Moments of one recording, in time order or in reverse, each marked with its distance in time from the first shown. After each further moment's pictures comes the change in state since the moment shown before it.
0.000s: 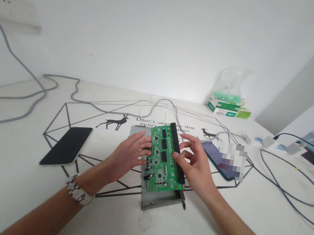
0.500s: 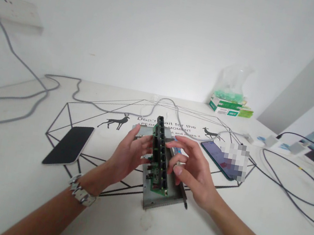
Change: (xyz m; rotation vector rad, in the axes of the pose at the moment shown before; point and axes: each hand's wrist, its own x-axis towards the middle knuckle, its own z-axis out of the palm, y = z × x) left_hand -0.002 -0.001 0.004 -0.028 -0.086 0.029; right_hand -0.019 -0.021 0.005 0.157 -0.263 -0.094
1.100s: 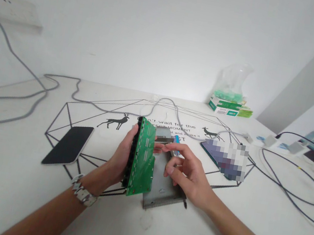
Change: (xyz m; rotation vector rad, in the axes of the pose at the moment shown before) left_hand -0.007 0.004 0.017 -0.071 0.261 -0.021; right_hand 0.002 0.010 0.002 -0.080 -0.055 0.026
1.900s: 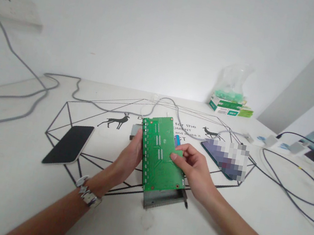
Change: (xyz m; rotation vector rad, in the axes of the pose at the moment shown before) left_hand 0.019 -0.022 -0.007 0.058 -0.168 0.170; right_hand 0.011 0.011 -0.002 0.227 0.305 0.264
